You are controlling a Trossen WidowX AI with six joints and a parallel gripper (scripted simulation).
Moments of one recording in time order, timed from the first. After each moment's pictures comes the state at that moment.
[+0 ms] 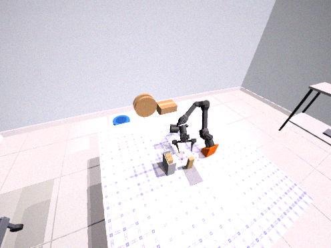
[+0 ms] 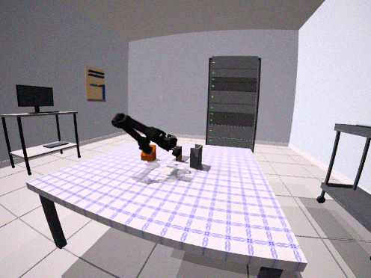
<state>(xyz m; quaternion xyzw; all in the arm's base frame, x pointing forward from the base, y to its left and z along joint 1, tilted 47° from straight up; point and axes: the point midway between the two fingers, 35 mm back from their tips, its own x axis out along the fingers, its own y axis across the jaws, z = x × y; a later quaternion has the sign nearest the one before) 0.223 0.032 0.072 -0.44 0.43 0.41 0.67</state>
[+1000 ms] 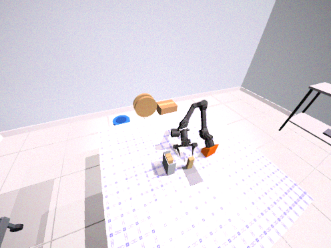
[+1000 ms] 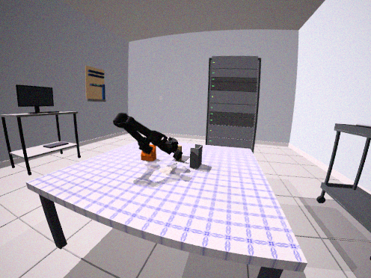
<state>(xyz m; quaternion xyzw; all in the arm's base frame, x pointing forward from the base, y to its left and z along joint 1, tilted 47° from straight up) 0.225 0.028 0.038 -0.44 0.43 0.41 0.67</state>
